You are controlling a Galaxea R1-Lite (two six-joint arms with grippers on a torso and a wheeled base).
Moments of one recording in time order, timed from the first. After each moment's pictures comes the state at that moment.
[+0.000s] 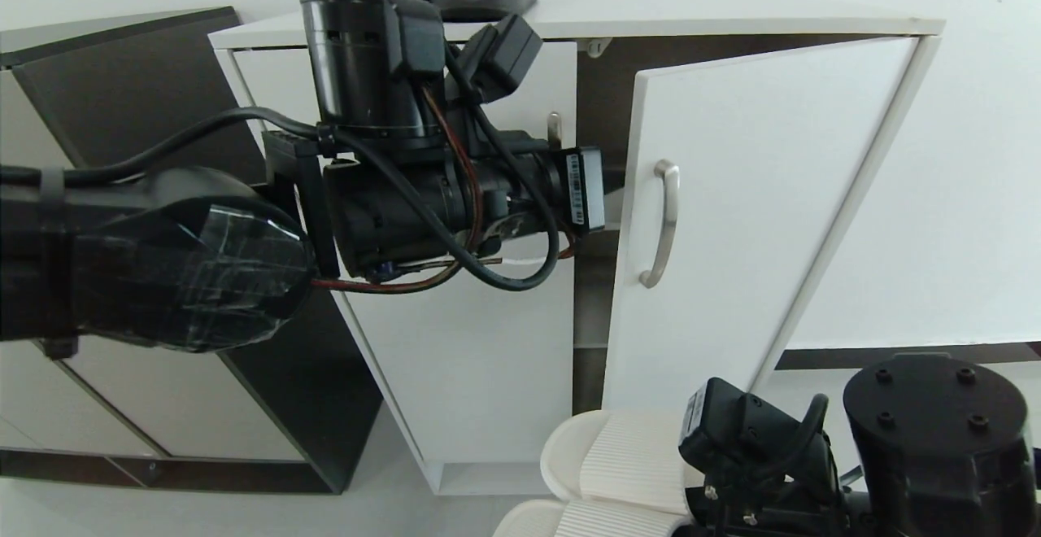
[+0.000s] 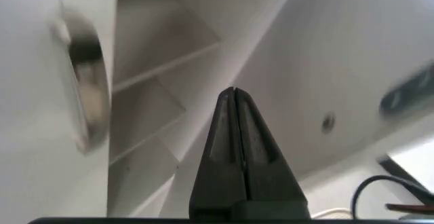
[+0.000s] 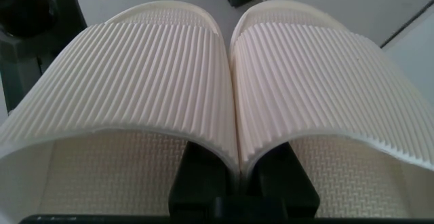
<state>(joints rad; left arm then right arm) -0.75 1.73 -1.33 -0.34 -0.17 -0.21 1.01 1.51 -0.59 -0.48 0.10 -0.05</state>
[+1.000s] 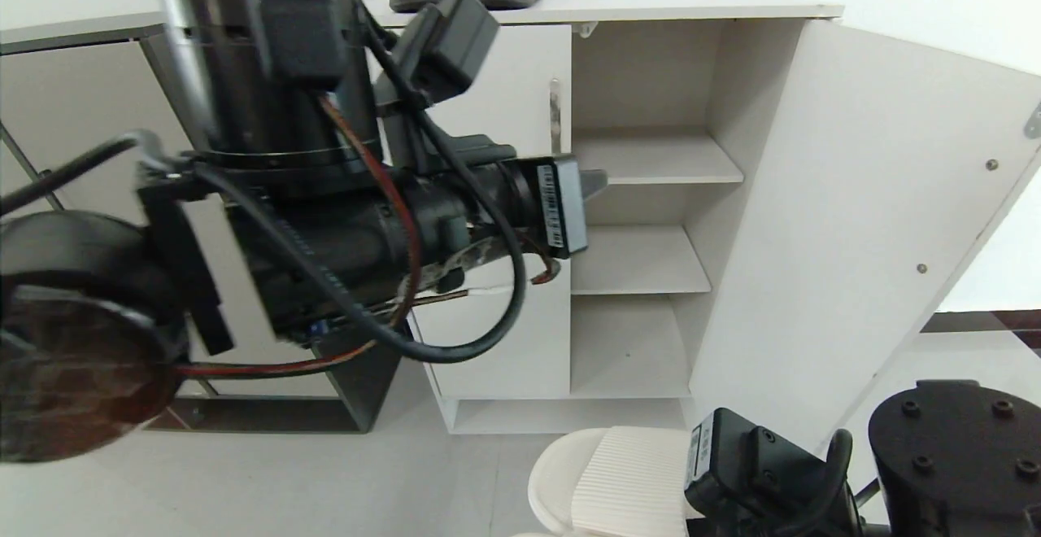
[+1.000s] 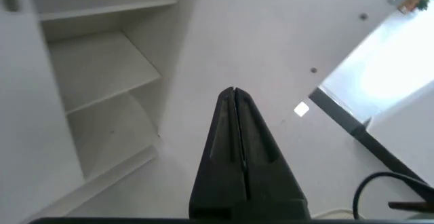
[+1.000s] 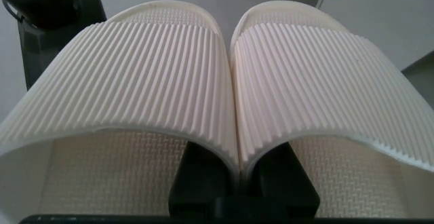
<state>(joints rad) -0.82 1.57 -1.14 -0.43 0.00 -0.20 1.07 1.48 -0.57 -0.48 0.08 -0.05</state>
